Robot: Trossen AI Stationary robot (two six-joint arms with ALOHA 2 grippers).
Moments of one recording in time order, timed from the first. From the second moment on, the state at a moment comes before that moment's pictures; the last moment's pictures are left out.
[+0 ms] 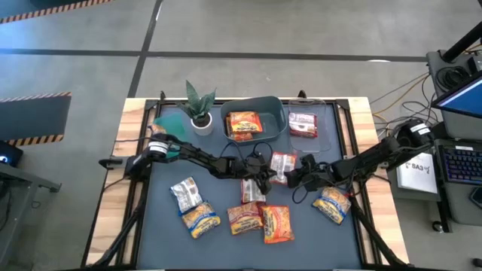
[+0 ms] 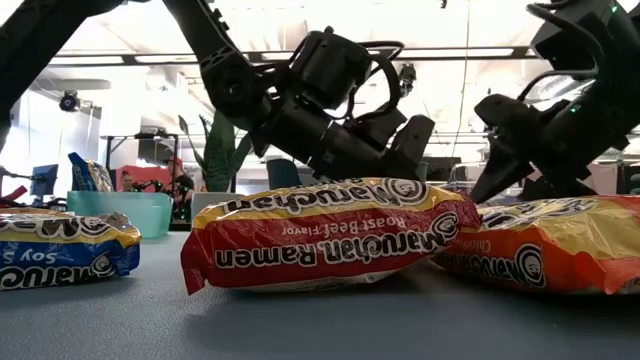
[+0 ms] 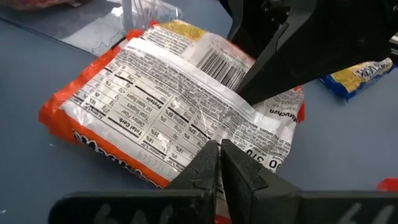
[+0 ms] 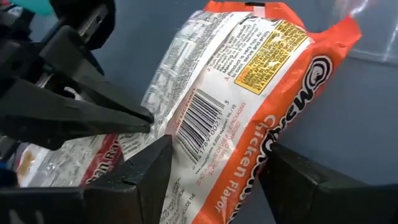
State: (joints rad) left arm -0.04 2.21 1.23 0.48 -0.16 -0.37; right arm 0.33 1.30 0.35 0.11 0.54 1.35
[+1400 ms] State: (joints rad) left arm -0.13 1.46 0.92 0.21 -0.39 0.00; right arm 0.32 1.30 0.61 0.06 0.55 0.95
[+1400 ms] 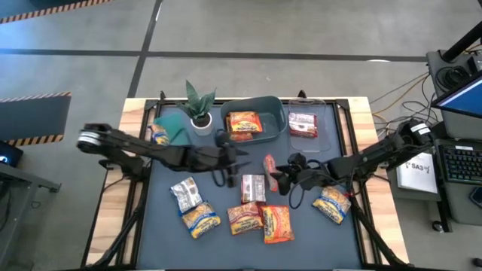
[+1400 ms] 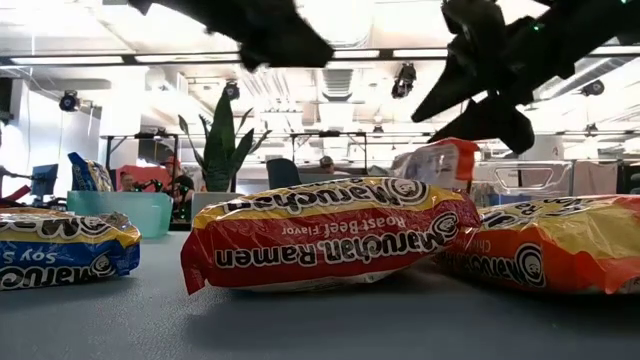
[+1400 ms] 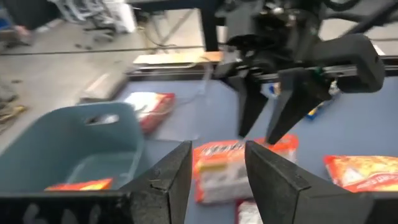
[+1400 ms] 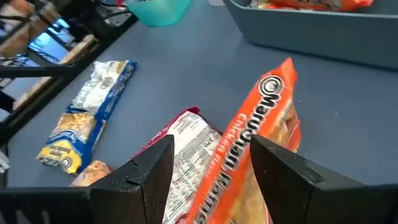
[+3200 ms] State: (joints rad) left arm -0.14 1.34 0.55 0.63 -0.46 -0.14; right arm 0.25 1.48 0.82 -0.15 0.46 0.90
